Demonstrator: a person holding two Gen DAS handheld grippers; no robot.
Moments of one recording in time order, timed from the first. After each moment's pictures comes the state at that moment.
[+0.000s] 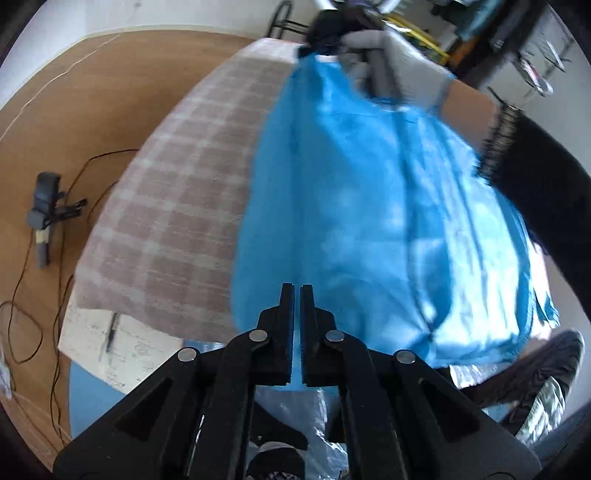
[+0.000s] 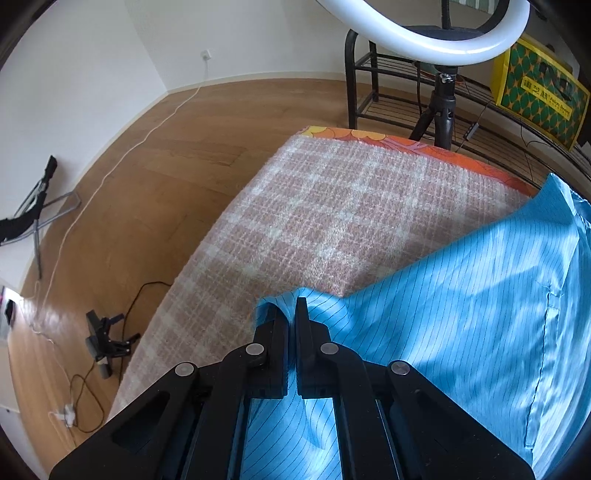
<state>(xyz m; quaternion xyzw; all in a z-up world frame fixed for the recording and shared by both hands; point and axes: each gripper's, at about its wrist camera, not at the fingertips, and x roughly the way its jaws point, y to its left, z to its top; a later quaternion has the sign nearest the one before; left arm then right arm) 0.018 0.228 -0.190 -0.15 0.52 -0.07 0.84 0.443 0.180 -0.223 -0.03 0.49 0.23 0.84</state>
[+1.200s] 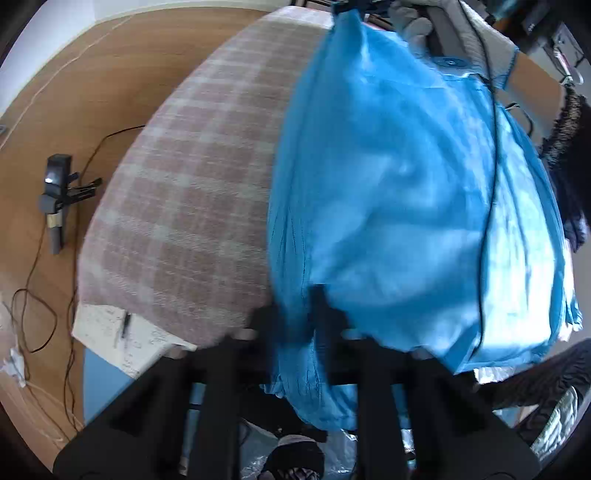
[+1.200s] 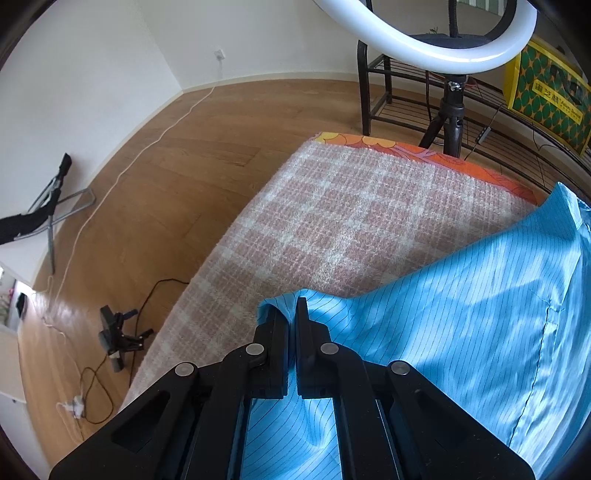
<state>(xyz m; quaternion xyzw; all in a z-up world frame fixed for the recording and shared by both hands) 0.050 0.240 -0.225 -0.14 0.57 -0.02 0.81 0.446 0.173 -0.211 -0.02 0.50 0.26 0.83</state>
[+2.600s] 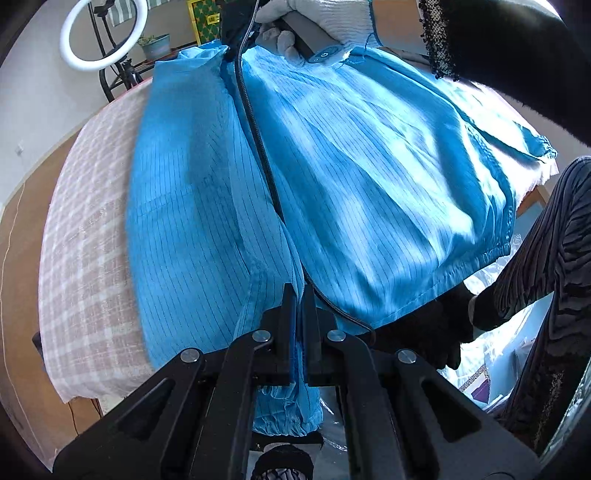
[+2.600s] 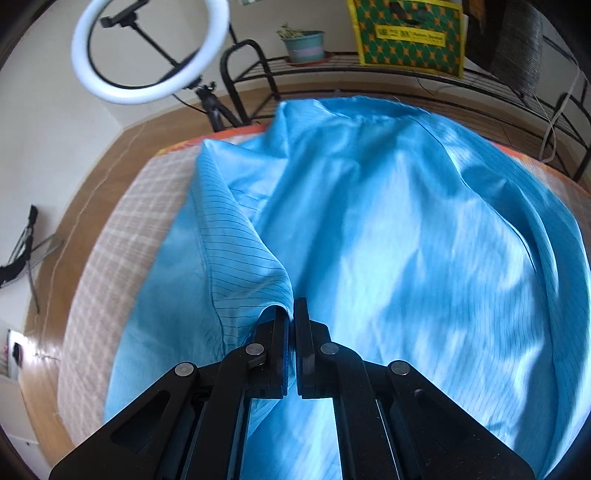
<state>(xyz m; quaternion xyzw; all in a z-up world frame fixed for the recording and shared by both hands) 0.011 -0.023 -0.181 0.13 0.51 -0.20 0.83 0.412 -0.099 -0.210 0.05 0.51 0.15 0.85</state>
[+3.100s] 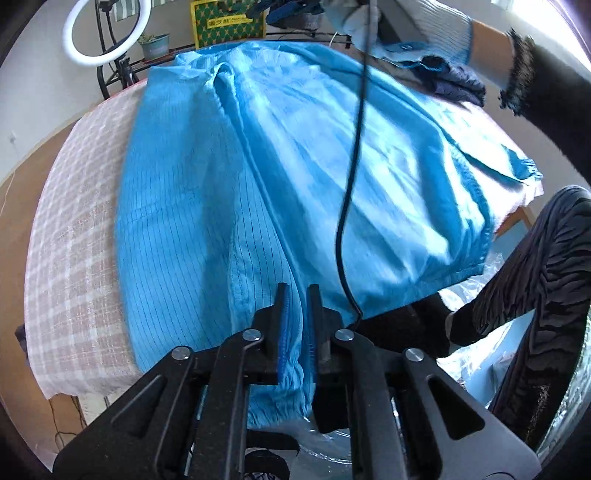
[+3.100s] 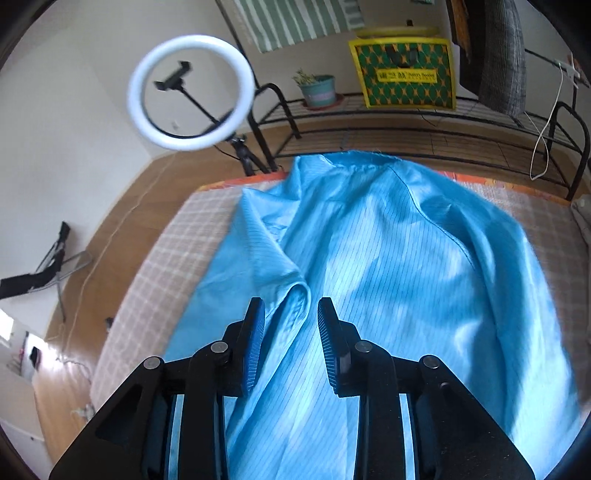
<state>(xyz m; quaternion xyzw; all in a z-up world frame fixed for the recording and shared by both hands) 0.006 -0.021 -0.164 0.08 0.50 -0.23 0.83 0.333 -0.160 -0.131 0.08 0.43 0.21 0.87</state>
